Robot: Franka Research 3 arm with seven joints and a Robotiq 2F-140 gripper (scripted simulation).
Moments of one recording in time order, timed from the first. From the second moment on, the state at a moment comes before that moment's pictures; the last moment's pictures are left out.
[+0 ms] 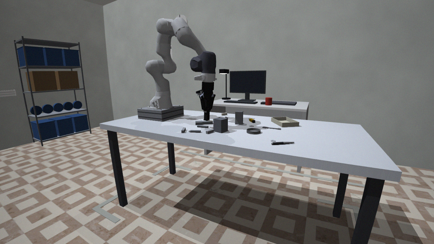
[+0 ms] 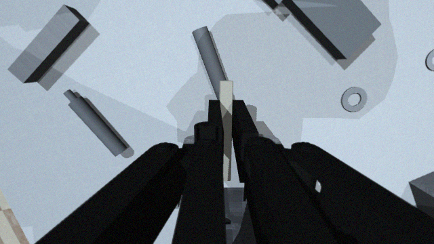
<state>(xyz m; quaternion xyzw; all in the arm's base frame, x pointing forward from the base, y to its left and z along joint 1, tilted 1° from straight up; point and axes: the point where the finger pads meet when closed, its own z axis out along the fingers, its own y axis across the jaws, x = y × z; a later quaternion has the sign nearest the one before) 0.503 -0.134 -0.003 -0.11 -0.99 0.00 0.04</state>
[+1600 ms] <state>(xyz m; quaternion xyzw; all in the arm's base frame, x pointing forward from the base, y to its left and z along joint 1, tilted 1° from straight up) 0.456 -0.151 -0.004 -0.12 -0.99 0.00 0.04</state>
